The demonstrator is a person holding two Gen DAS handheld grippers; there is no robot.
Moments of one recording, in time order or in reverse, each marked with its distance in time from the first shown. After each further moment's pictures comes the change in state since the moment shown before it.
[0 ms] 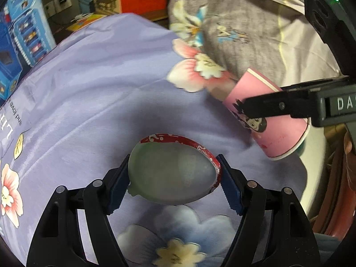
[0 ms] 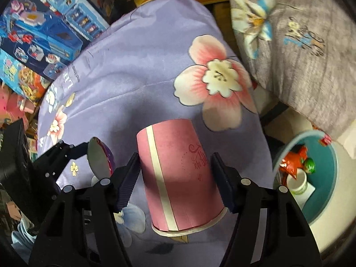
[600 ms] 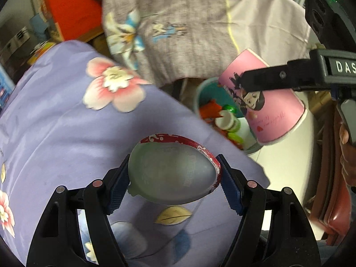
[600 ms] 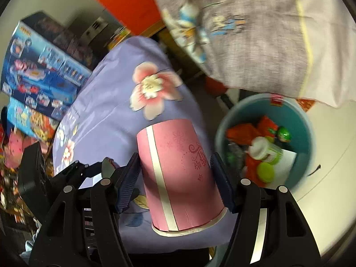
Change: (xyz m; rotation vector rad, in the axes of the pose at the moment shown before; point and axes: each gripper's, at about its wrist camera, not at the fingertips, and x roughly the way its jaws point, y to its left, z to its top) left arm -0.002 -0.143 0.011 0.181 0.012 -0.079; right arm -0.095 -0.133 -0.070 0.254 -0.176 0.061
